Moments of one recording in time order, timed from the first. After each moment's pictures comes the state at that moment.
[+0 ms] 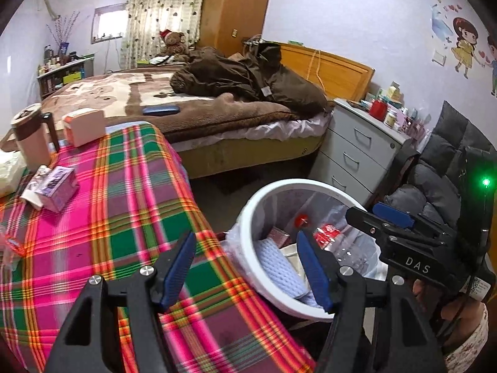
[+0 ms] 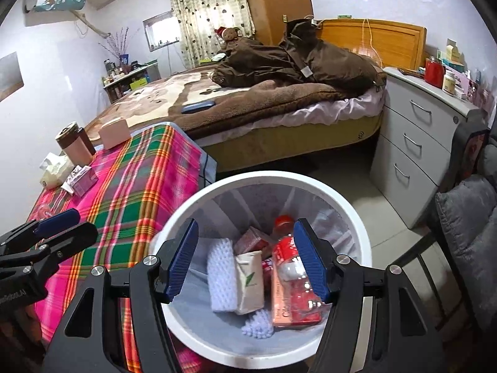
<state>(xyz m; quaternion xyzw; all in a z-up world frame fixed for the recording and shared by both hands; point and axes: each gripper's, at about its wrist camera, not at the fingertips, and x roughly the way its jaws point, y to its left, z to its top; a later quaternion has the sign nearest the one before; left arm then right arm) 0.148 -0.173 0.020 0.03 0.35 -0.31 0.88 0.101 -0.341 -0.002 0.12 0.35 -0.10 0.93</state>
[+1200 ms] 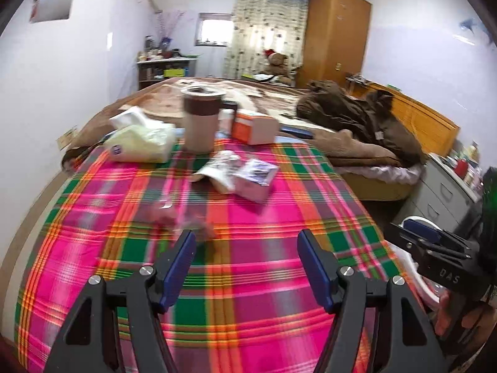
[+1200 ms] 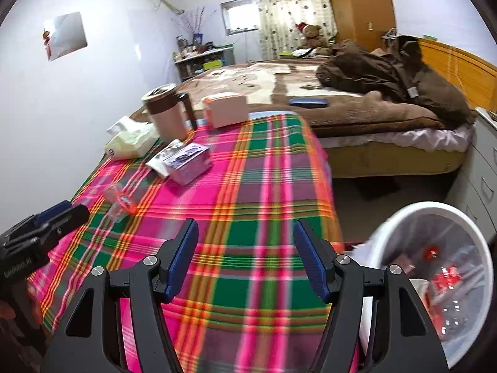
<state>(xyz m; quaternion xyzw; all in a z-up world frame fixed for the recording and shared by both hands) 0.180 0.064 0.018 -0.03 0.33 -0.11 0.94 0.168 -0.174 -0.001 0.07 0.35 0.05 0.93</state>
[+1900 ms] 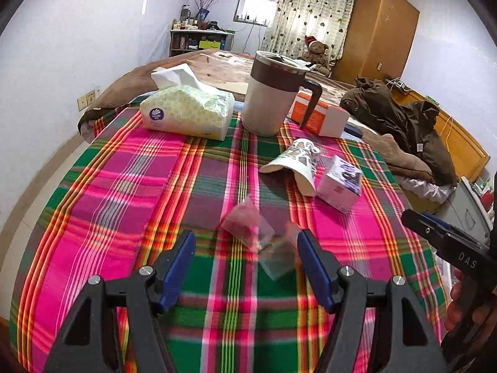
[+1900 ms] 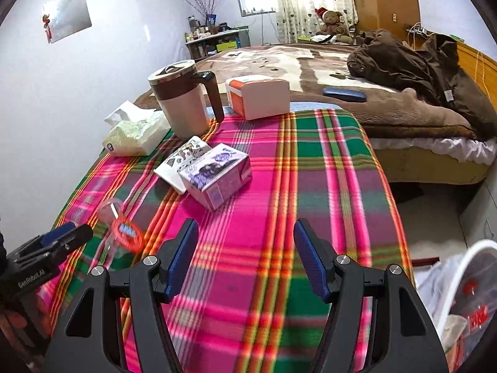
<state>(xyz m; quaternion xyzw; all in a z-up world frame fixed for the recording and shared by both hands) 0.259 0.127 -0.026 -0.08 0.38 -0.06 0.92 0.252 -0.120 -0.015 0.06 0.39 0.07 0.92</state>
